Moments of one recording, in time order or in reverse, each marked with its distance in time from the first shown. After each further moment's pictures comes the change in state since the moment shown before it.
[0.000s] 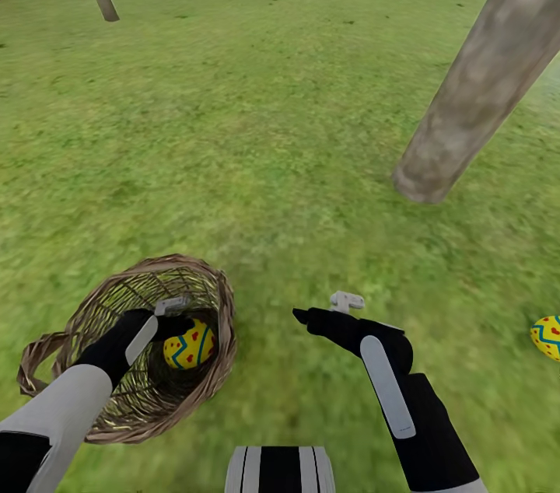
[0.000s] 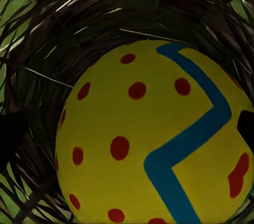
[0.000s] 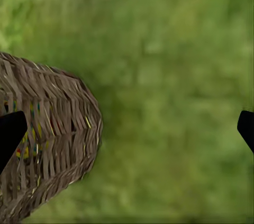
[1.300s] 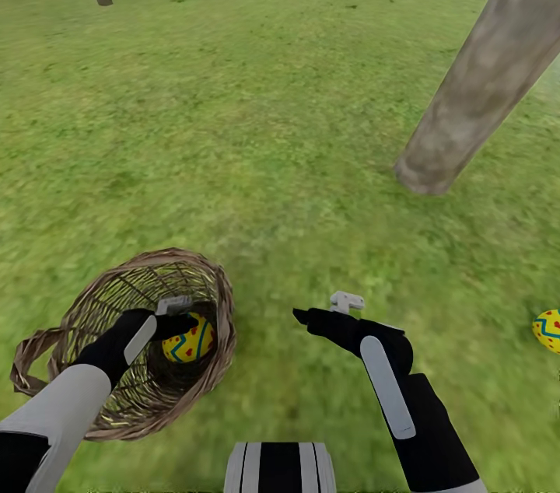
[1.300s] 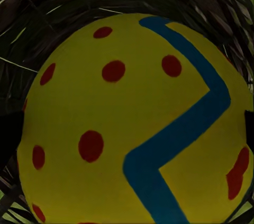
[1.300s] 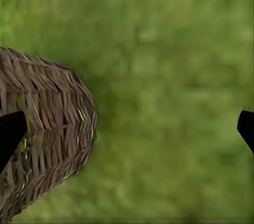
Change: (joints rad) left arm -0.001 0.004 0.001 0.000 0.012 0.000 -0.067; right arm 0.001 0.000 0.000 0.000 0.000 0.000 -0.001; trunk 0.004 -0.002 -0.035
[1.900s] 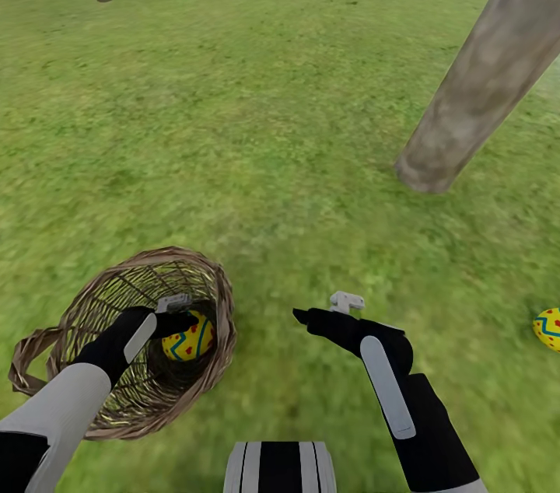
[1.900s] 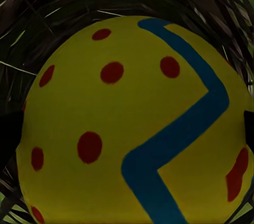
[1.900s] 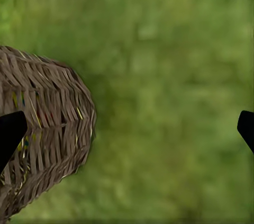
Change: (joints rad) left arm -0.002 0.001 0.001 -0.019 -0.006 0.014 0.001; right arm 0.000 0.000 0.000 0.000 0.000 0.000 0.000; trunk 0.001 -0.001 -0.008
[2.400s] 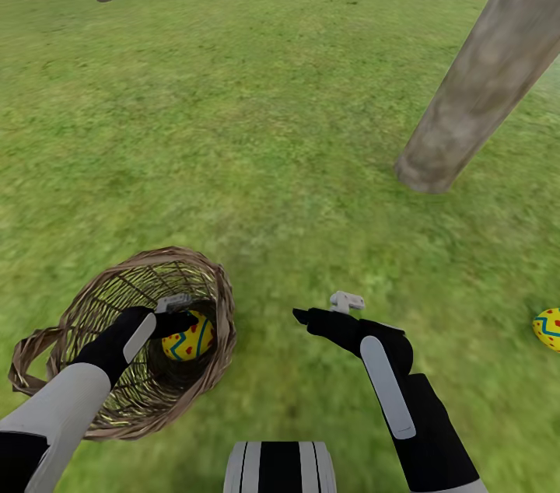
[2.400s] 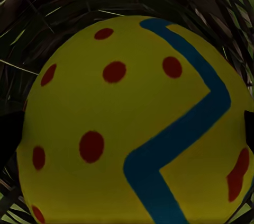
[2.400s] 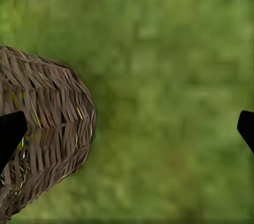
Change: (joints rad) left arm 0.000 0.001 0.005 0.002 0.009 0.000 0.001; right arm 0.000 0.000 0.000 0.000 0.000 0.000 0.000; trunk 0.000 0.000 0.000
